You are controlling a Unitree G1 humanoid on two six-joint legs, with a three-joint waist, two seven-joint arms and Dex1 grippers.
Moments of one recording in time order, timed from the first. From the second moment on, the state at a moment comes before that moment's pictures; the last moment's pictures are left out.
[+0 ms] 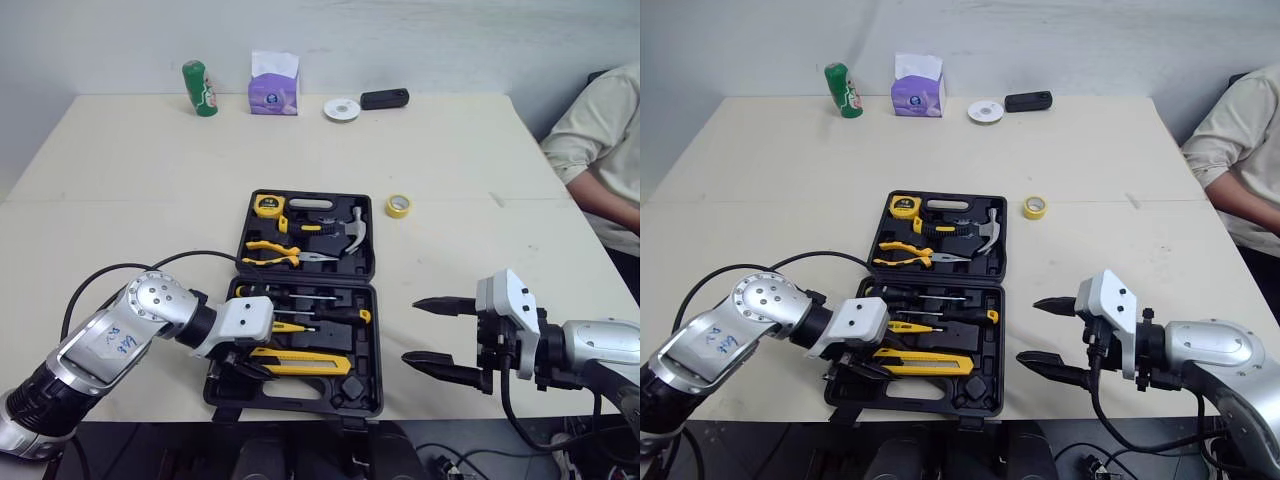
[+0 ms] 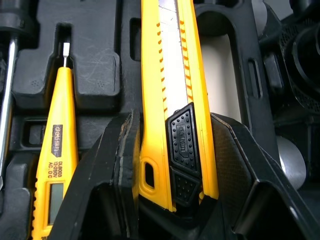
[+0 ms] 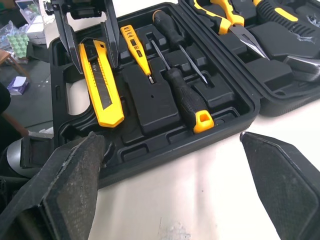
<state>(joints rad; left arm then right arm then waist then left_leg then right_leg) -0.39 0.97 -0.33 -0.43 -0.29 0.58 -1.20 0.04 -0.91 -0.23 -0.70 0.74 0.72 0.93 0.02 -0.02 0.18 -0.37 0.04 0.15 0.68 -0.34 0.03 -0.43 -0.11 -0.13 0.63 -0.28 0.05</state>
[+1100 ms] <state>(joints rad) -0.47 0.97 -0.29 -0.42 -0.32 0.64 -1.24 0.03 -0.91 -0.17 -0.68 0.70 0.70 0.95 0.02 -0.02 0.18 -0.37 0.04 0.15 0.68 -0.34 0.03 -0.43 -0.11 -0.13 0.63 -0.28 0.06</state>
